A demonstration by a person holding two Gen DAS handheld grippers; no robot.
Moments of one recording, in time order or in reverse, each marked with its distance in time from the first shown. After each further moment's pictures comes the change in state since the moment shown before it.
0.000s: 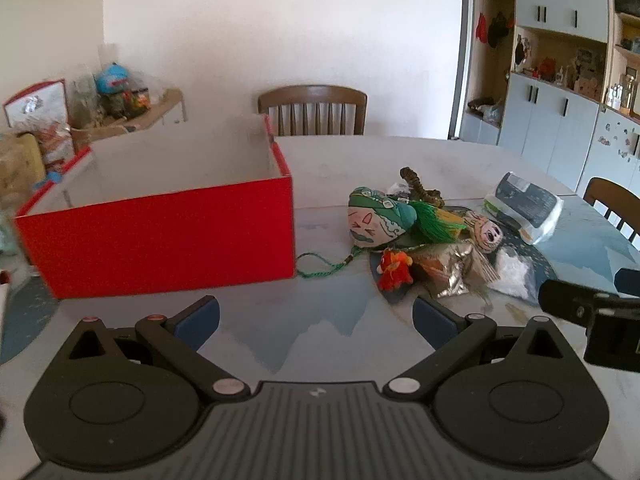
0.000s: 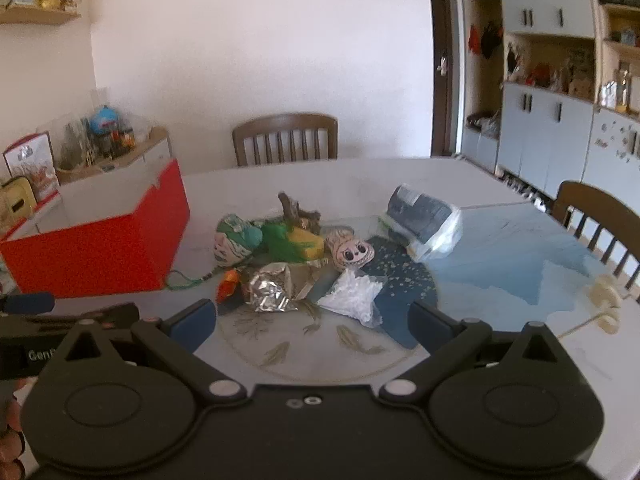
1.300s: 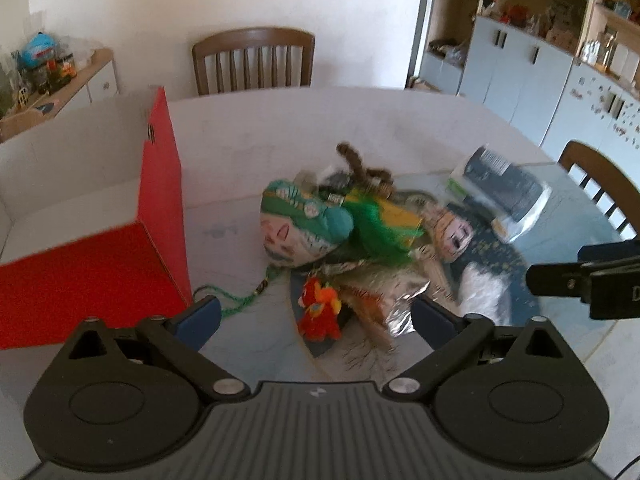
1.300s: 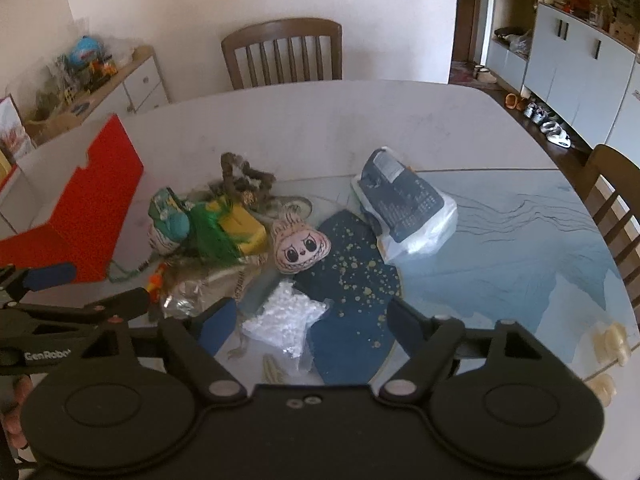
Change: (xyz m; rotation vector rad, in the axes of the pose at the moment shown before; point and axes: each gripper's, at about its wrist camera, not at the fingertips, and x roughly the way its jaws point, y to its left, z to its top) left arm 0.085 -0.051 0.055 0.059 0.212 -0.122; right arm 0.088 -0.069 0.078 -0.030 0.355 0.048
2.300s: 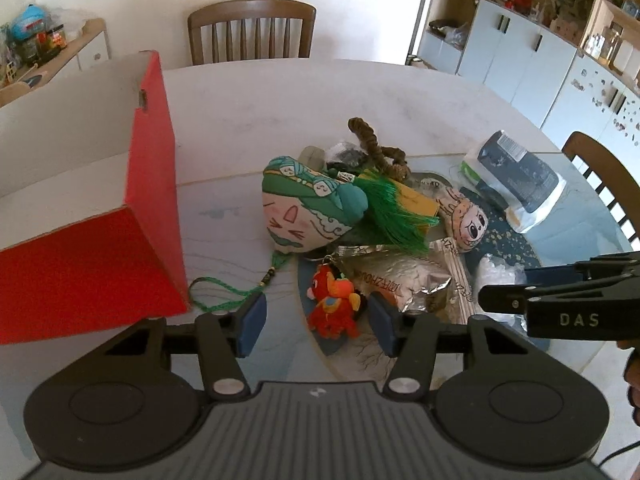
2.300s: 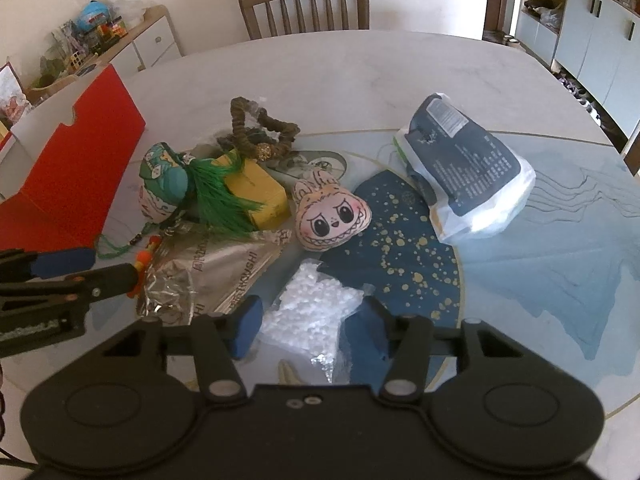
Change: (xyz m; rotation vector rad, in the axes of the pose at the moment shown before) left arm 0.025 0.014 0.005 -0.024 0.072 -0.034; right arm 0.062 0.009 -0.002 -0.022 0.113 0.063
